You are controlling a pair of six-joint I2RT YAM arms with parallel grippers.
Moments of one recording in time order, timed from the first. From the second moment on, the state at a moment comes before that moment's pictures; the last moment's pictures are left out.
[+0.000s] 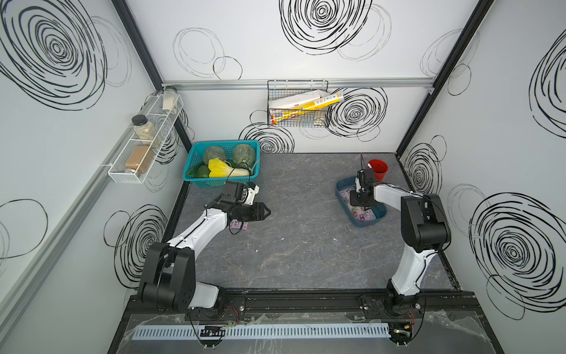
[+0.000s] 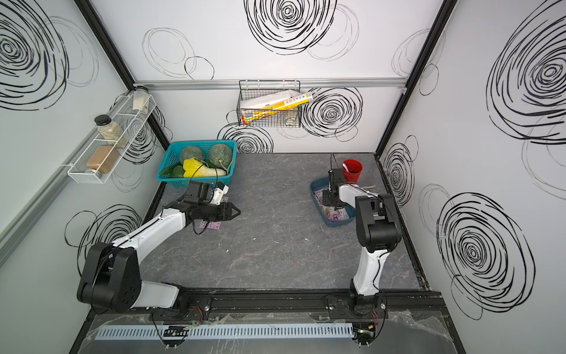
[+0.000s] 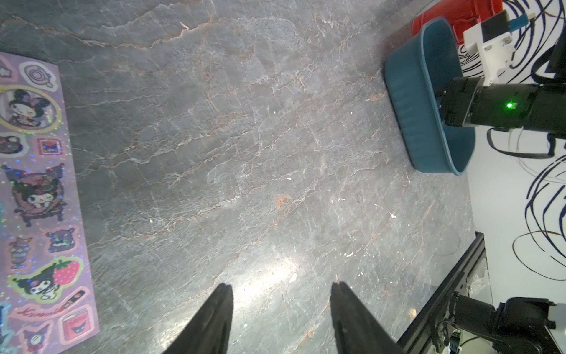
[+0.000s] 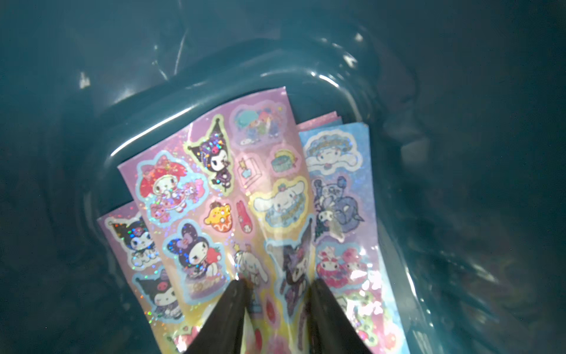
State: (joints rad) left arm -0.18 1.42 0.87 -0.43 0.53 -0.27; right arm 0.13 1.91 1.18 -0.41 0.05 0.19
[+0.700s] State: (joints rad) left arm -0.19 1.42 0.87 -0.43 0.52 -0.27; right arm -0.07 1.75 1.19 -0.38 -0.46 0.26
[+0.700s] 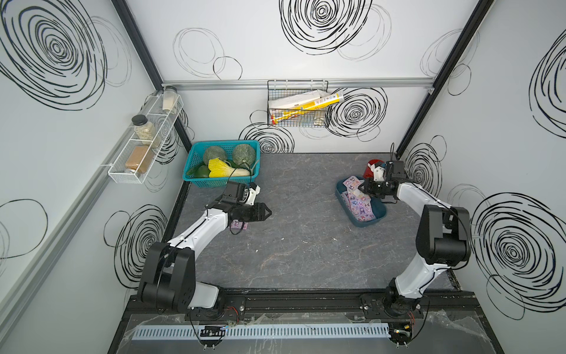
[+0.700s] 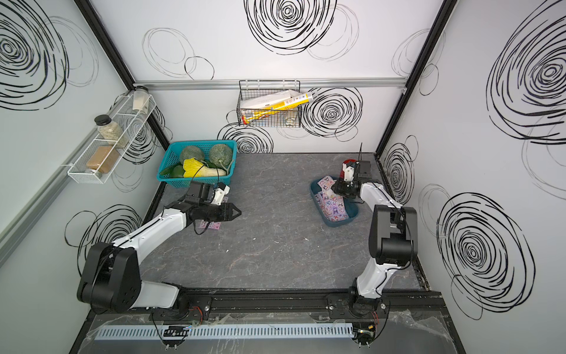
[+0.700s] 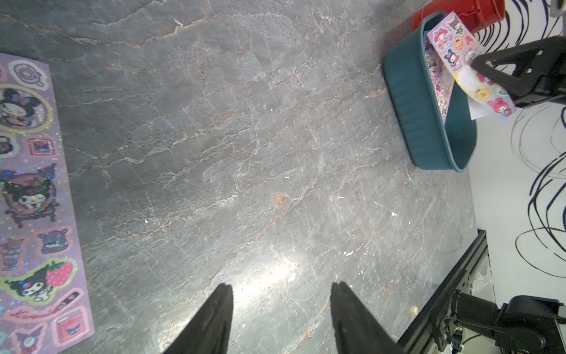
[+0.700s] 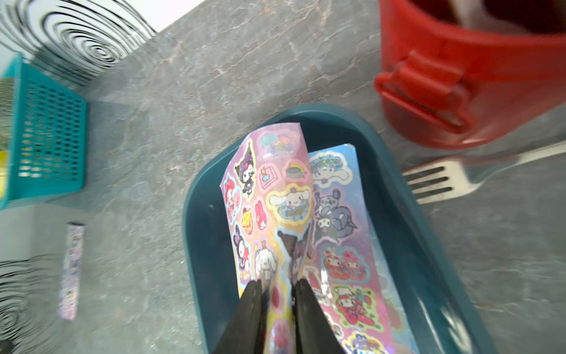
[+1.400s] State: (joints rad) left arm -0.63 1.68 1.17 -0.19 0.52 -0.51; right arm -0.17 1.70 1.15 -0.30 -0.84 0.37
